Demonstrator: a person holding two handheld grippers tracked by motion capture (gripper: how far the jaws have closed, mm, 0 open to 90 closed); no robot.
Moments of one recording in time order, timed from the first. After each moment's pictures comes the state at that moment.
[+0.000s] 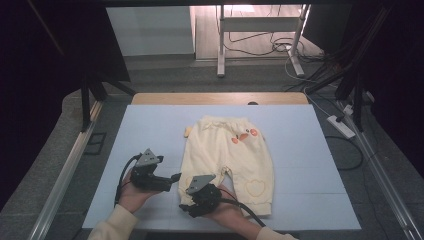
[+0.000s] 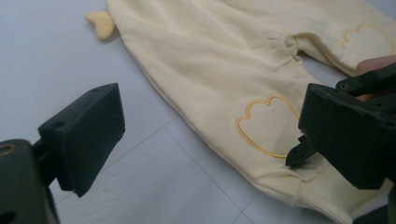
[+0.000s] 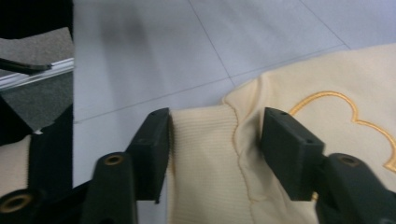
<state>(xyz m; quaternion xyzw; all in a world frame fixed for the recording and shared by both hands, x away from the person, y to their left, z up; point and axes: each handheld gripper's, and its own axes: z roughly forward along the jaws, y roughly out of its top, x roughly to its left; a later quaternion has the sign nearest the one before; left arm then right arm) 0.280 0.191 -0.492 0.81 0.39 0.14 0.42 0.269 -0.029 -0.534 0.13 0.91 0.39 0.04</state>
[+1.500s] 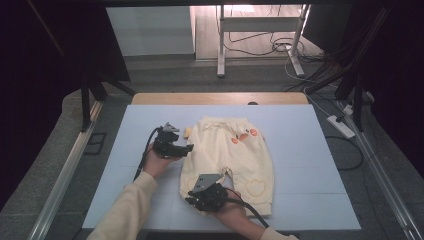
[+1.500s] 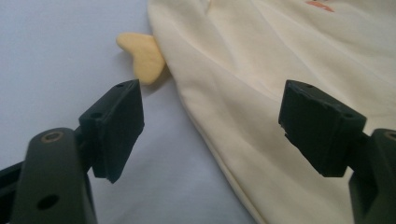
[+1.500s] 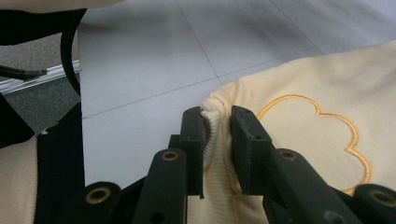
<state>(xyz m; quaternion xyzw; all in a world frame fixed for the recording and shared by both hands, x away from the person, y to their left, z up) 0.399 0.158 -0.513 0.81 0.45 0.13 0.36 0.266 -0.045 -0.519 0.14 0.90 0.40 0.05</state>
